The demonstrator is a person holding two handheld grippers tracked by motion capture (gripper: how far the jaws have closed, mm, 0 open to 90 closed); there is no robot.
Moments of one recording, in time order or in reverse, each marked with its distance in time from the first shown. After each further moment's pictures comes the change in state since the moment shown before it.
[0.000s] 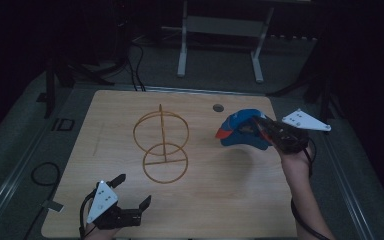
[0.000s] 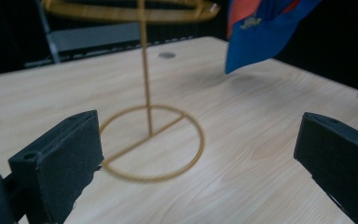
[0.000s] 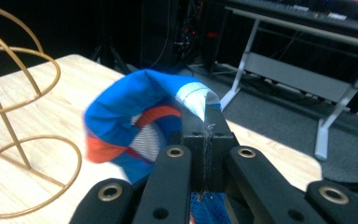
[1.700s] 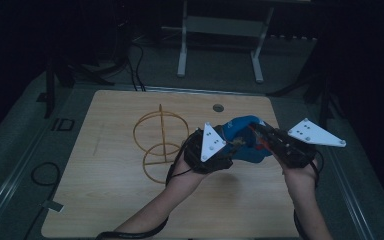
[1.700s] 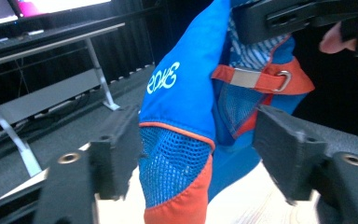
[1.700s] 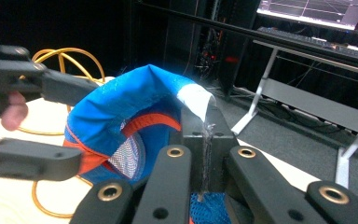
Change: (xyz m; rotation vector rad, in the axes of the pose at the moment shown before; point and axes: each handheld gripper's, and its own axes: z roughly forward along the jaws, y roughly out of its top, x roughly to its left) left arm -0.103 0.155 0.155 -0.037 -0.124 0.202; right arm 0.036 0.020 -0.044 -0.088 0.084 -0.026
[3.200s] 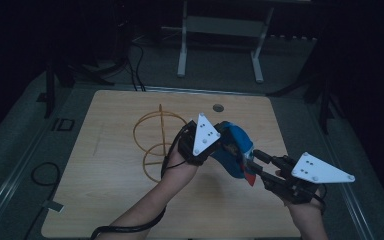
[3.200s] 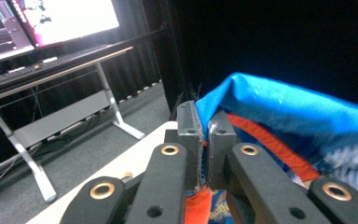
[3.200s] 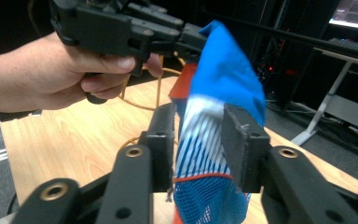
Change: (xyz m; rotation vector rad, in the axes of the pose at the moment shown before) left arm 0.020 0.015 -0.014 -0.078 0.006 0.062; right arm 0.039 -0.024 -0.044 -0.043 0.243 -0.043
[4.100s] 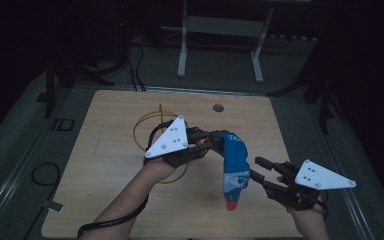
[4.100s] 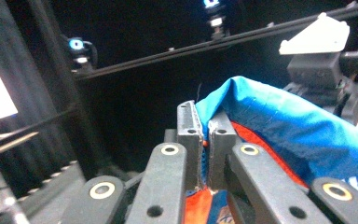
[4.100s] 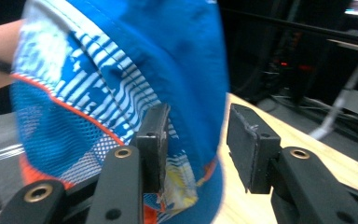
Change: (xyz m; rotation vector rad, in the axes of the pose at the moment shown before) left arm 0.031 -0.003 -0.034 -0.331 -0.456 0.079; right arm -0.001 -0.019 -0.007 0.008 0.058 0.016
